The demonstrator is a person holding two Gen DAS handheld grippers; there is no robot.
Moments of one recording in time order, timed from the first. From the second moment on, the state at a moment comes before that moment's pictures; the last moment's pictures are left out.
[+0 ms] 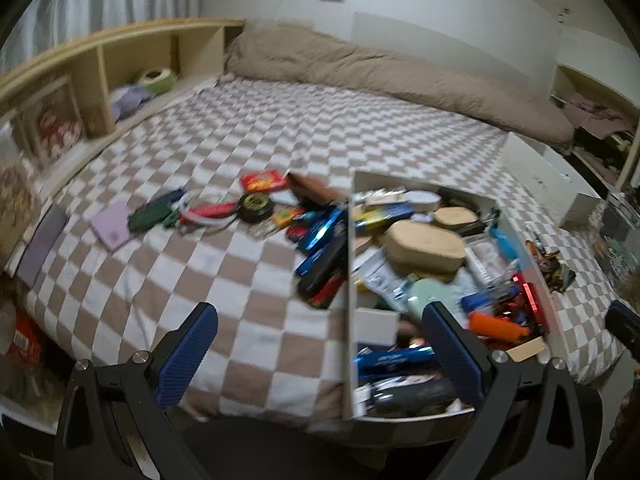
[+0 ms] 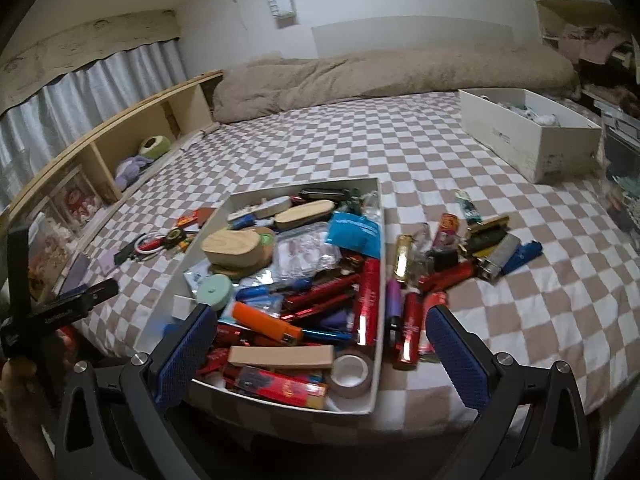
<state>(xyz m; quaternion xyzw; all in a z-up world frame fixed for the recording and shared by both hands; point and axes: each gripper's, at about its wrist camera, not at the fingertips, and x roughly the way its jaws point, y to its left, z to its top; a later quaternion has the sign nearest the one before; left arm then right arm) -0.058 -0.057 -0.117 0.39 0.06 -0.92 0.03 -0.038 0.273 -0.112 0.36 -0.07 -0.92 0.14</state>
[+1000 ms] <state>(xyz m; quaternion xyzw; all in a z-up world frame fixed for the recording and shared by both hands) -0.068 -0.178 -0.155 0.45 0.12 -0.88 0.14 -0.107 0.397 -0.177 0.45 0.04 -0.89 0.01</state>
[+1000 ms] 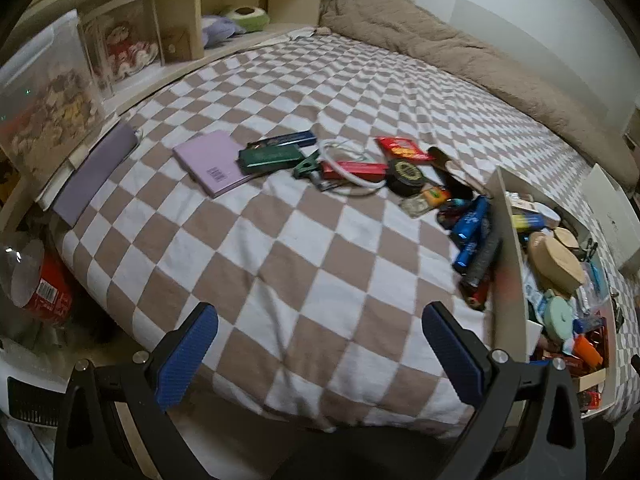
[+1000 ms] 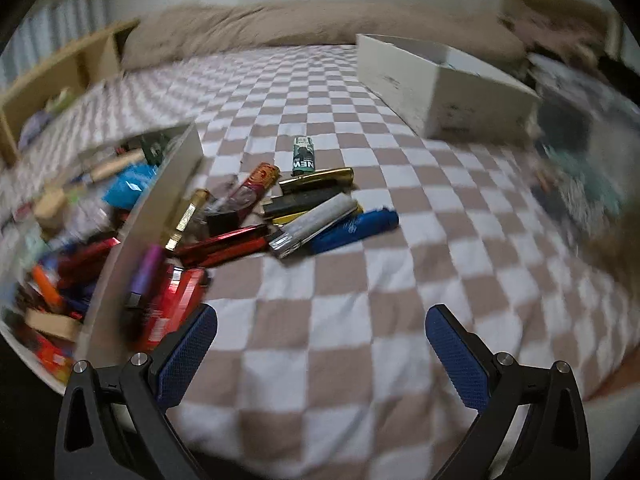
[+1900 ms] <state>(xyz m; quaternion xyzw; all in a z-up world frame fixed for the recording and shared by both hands) -0.116 -0.206 -0.209 0.45 0.00 -0.89 0.10 -0.157 0.409 -0.233 0.44 0.06 -0.89 0.04</state>
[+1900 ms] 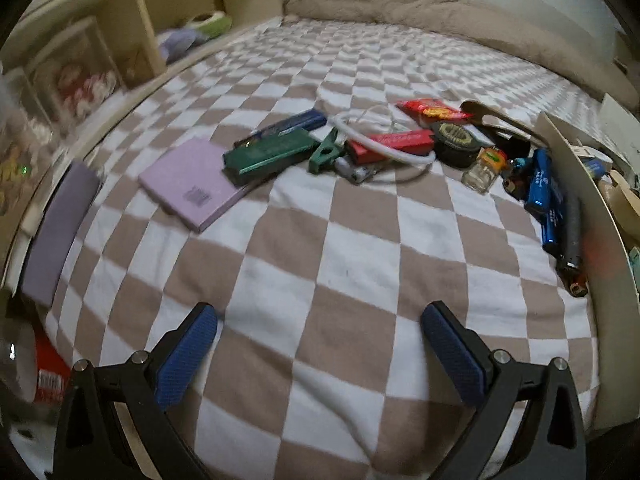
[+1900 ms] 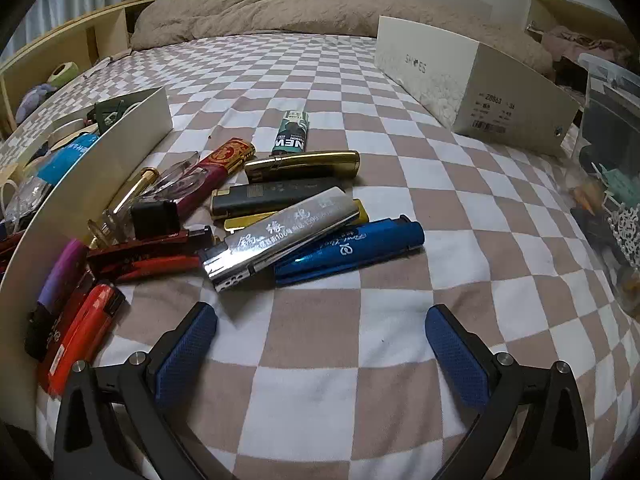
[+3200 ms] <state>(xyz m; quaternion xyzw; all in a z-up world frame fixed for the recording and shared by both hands) -0.255 -0.178 -0.200 0.45 -0.18 -0.88 -0.03 -0.156 0.415 -0.238 0.42 0.04 -0.91 0.05</state>
